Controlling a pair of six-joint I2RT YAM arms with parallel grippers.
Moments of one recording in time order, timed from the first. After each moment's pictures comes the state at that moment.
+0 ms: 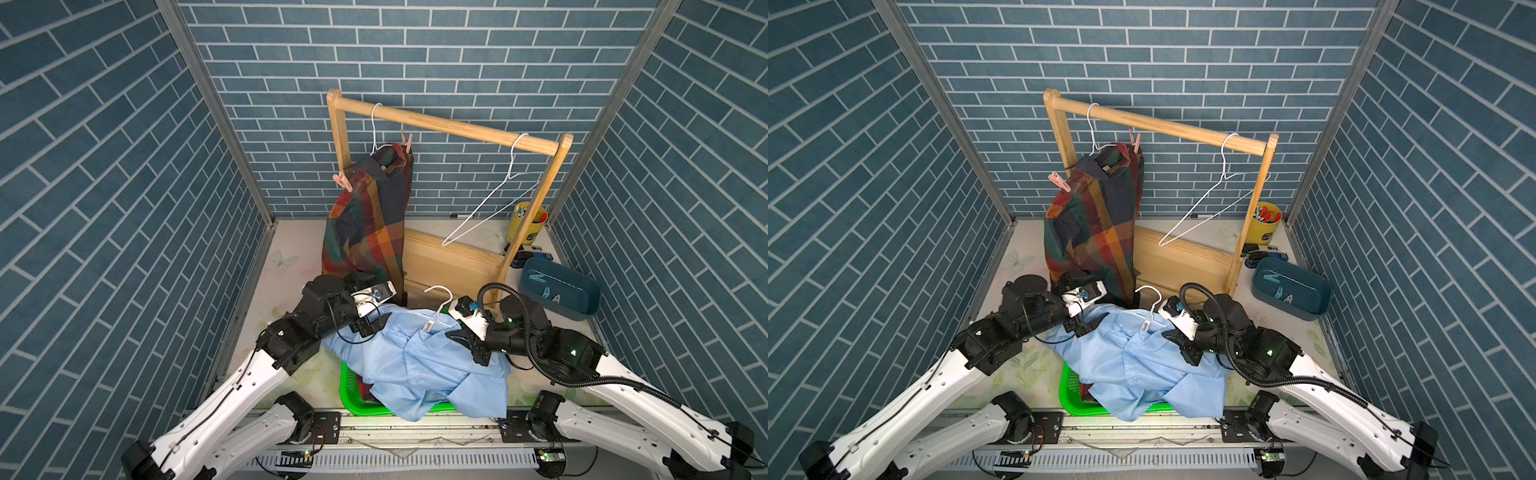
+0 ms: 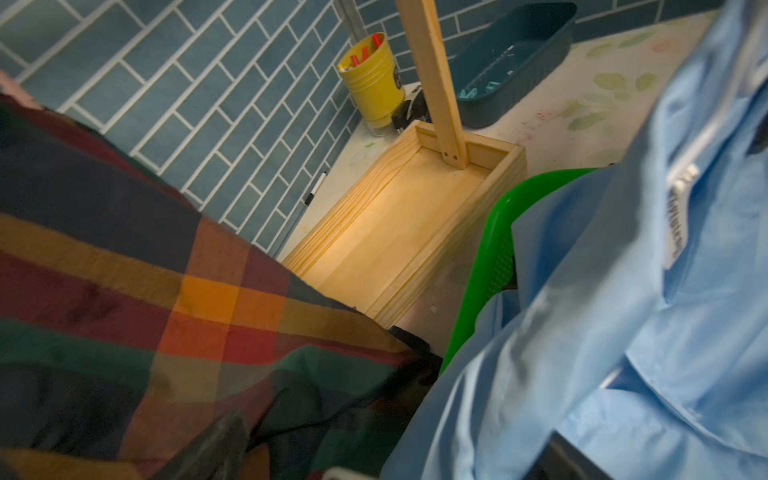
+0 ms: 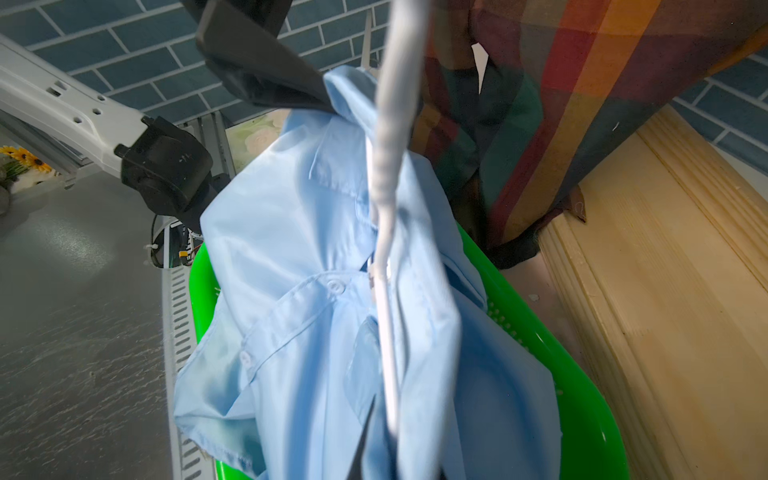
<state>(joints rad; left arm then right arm) -0.60 0.83 0.86 -0.45 0.17 0.58 0.92 0.79 0.81 -0.60 -0.28 -0.09</state>
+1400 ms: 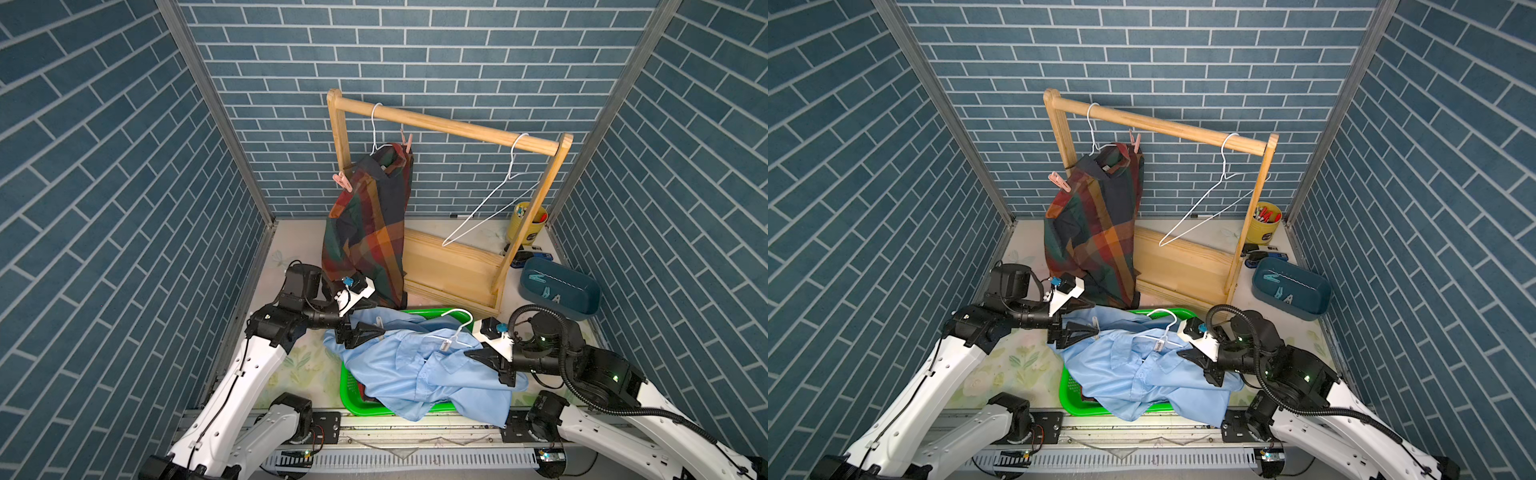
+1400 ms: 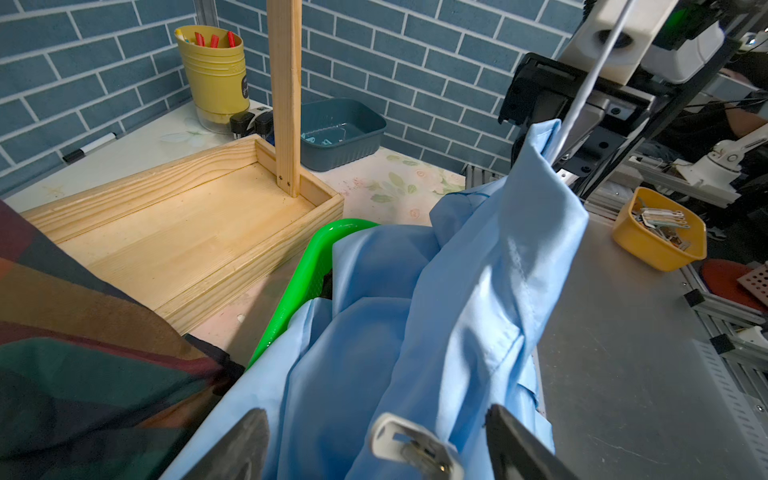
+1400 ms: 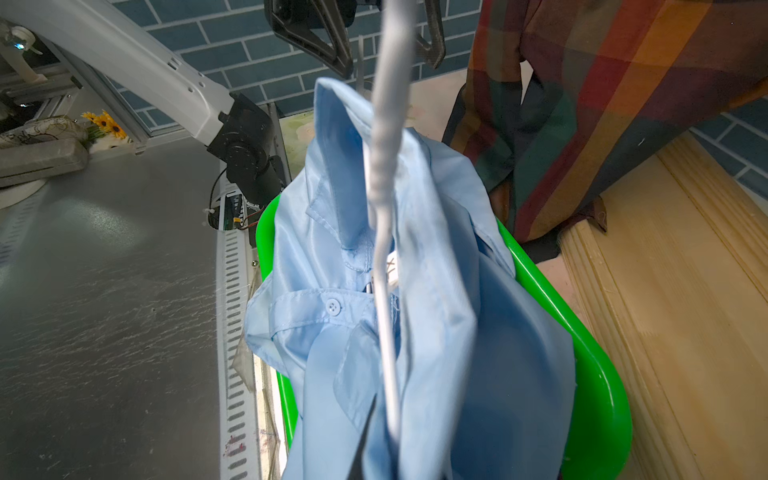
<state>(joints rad) -0.30 0.91 0.90 -0.74 0.97 0.43 0.92 0.57 0.81 -0.78 -0.37 -0.16</state>
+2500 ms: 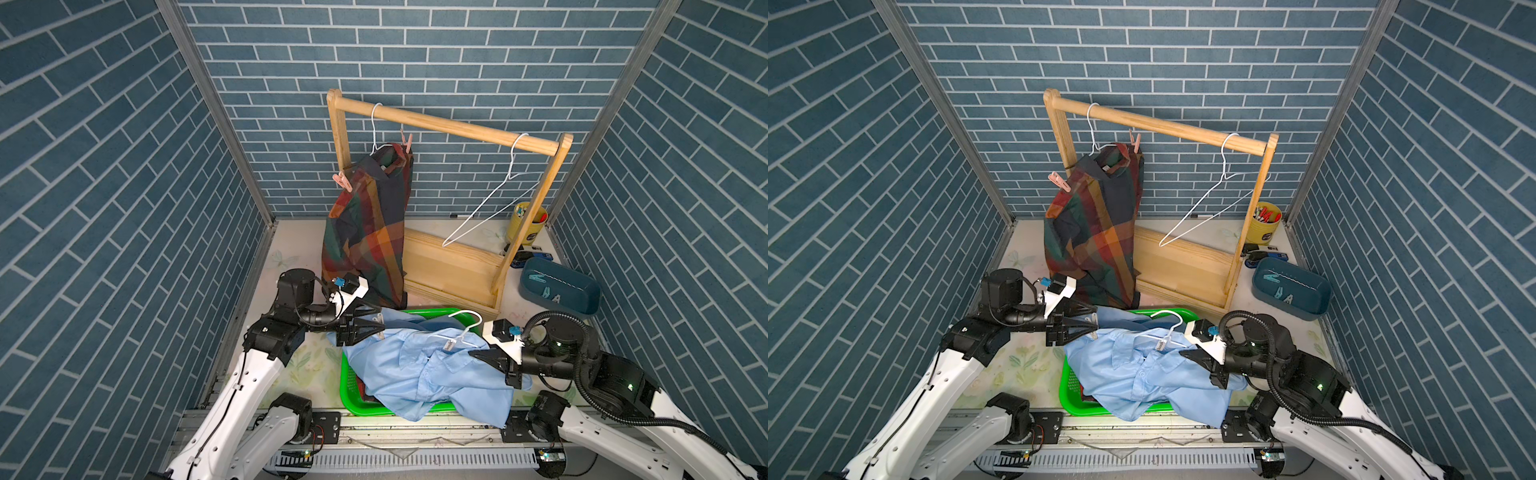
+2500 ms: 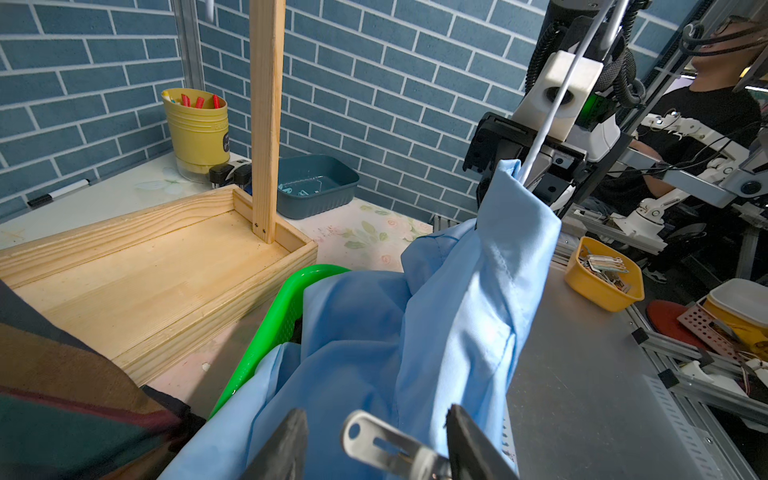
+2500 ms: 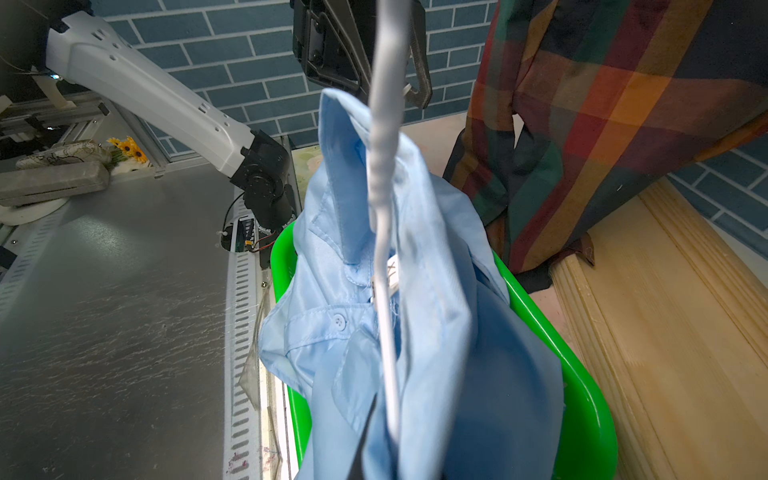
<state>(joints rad) -0.29 0.84 0.82 -0.53 1.11 0.24 0.92 0.52 0.82 -0.75 -0.38 -0.16</state>
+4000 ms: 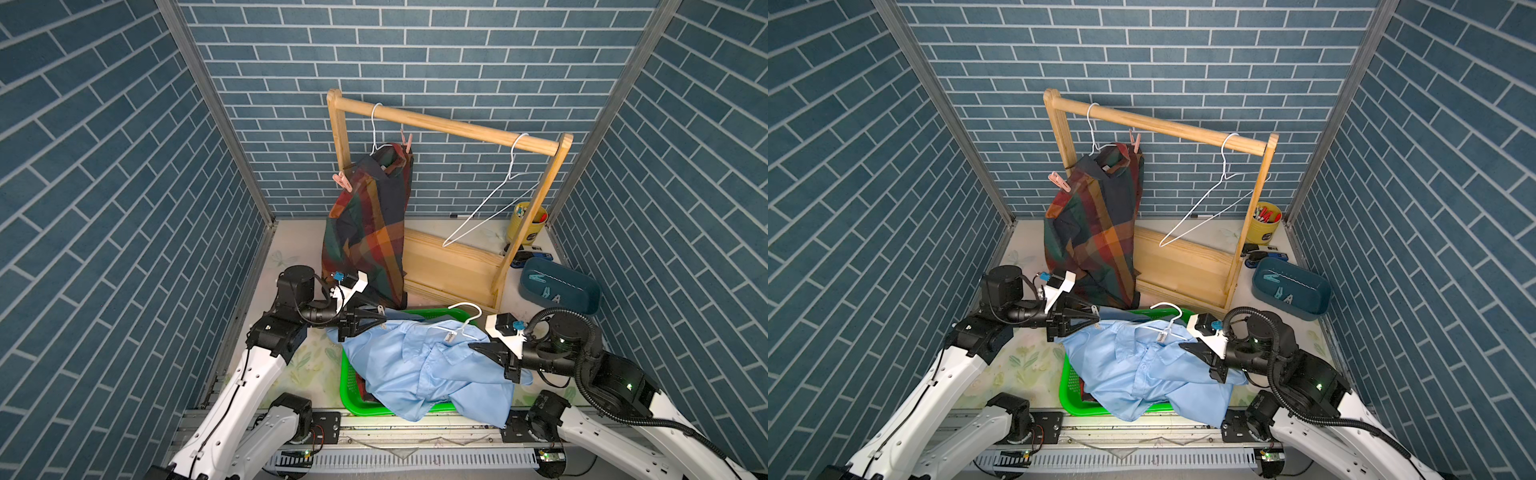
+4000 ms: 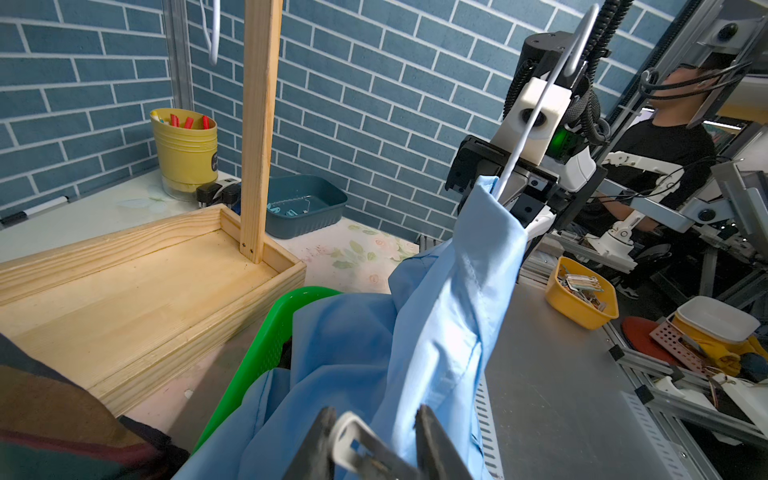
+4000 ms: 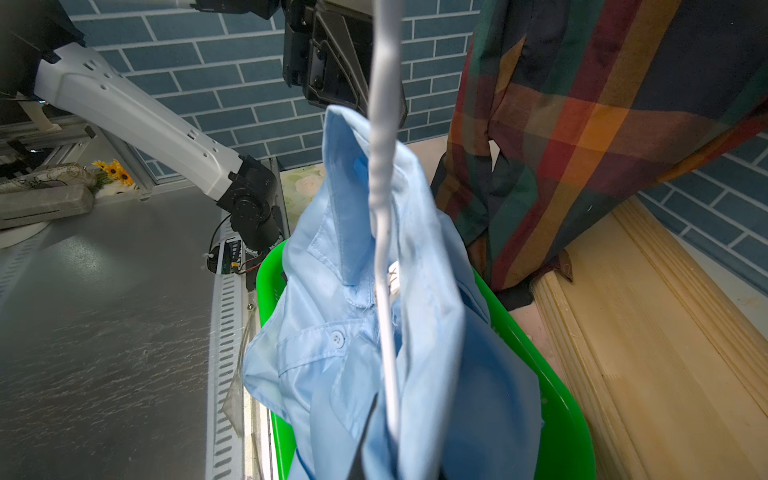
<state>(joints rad) -0.29 0.86 0.80 -0.40 1.15 0.13 0.86 0.53 0.82 -0.70 -0.41 -0.16</state>
